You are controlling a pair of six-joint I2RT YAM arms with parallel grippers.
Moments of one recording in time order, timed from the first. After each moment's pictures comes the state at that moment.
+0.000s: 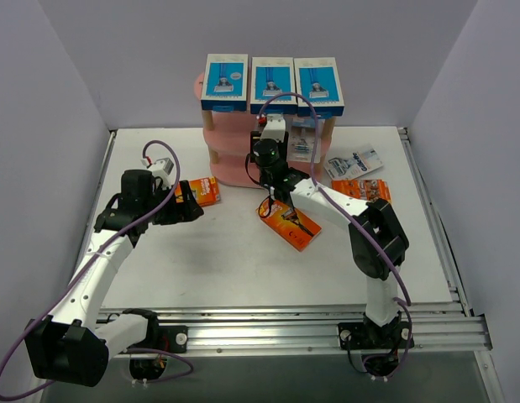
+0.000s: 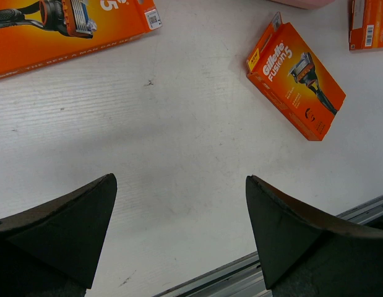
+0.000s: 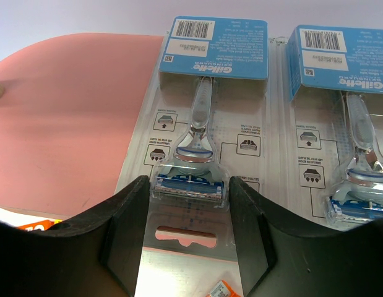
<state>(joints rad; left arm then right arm) -0.18 1.11 0.97 -0.58 0.27 -0.34 0.69 1.93 1.47 0.23 0.67 0.20</state>
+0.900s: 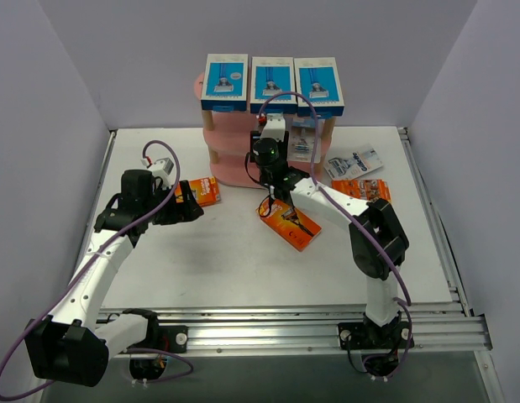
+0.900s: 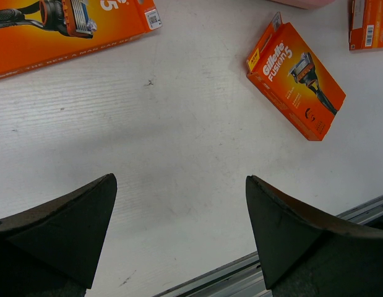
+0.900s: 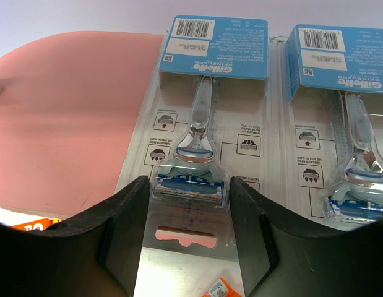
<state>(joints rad) -0.18 1.11 0.97 -0.58 0.27 -0.34 0.69 1.93 1.48 0.20 0.67 0.20</state>
